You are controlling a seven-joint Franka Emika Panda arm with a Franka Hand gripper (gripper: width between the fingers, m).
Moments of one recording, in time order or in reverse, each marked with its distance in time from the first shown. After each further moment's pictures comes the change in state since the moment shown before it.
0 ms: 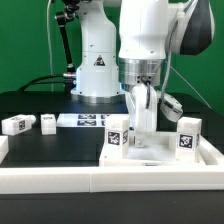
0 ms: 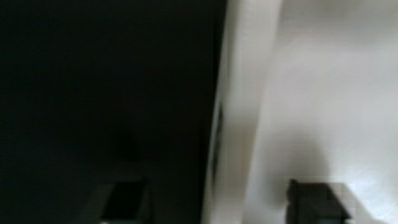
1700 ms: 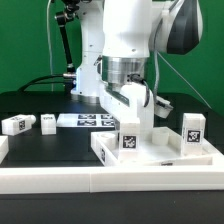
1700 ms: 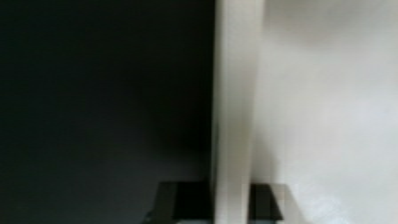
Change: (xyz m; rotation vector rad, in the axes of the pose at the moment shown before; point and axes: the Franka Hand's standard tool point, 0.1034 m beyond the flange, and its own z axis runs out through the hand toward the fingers) arm 0.044 -0.002 -0.003 -0.008 0.012 -0.385
